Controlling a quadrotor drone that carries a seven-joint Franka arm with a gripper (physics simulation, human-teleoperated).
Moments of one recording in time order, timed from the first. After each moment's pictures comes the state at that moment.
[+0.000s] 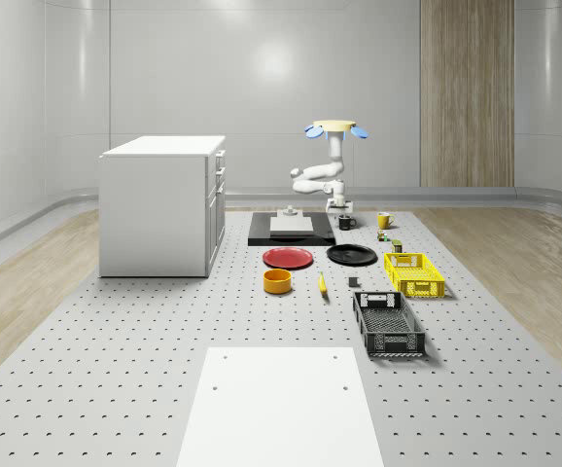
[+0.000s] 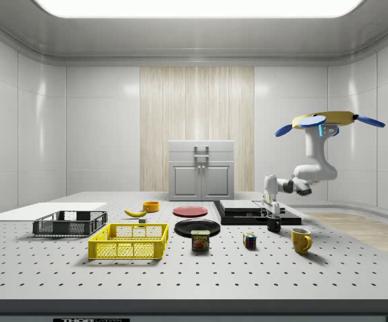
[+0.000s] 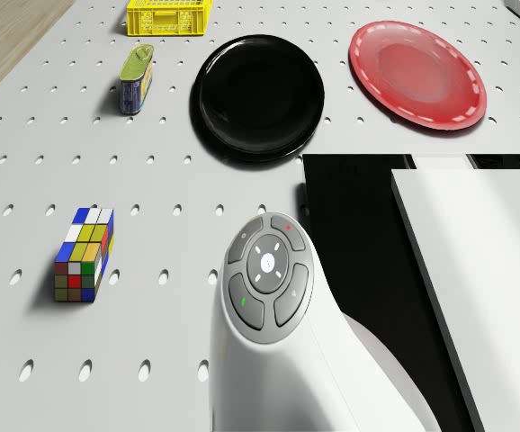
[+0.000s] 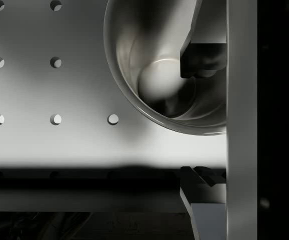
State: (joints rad) arm -1.08 -1.31 1.17 -2.85 -2.03 1.44 1.59
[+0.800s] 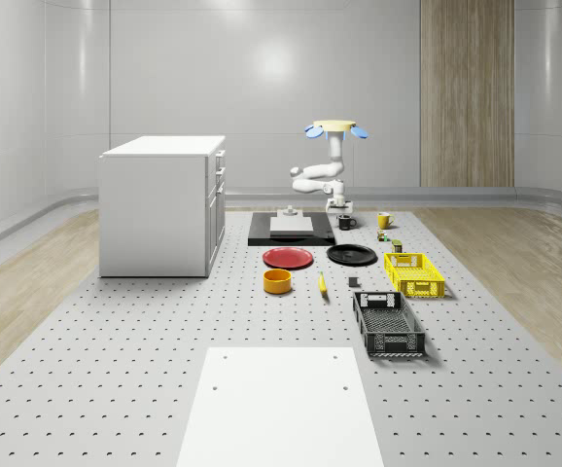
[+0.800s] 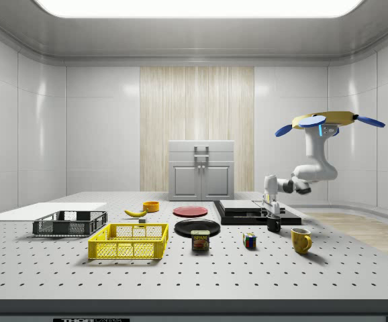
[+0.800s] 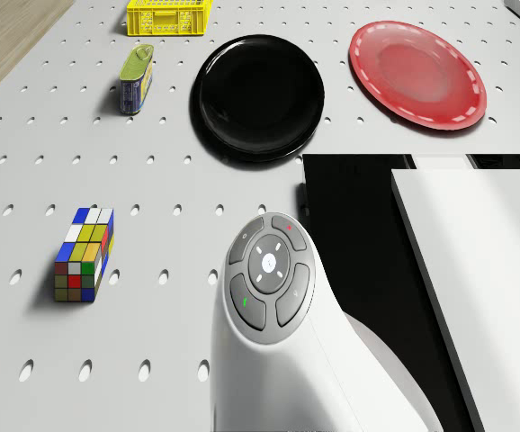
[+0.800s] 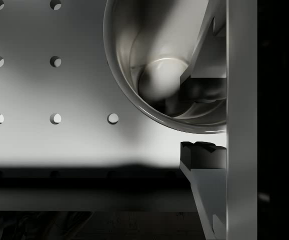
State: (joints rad) arm -1.09 -1.35 1.18 -2.85 -2.00 1.46 1.60
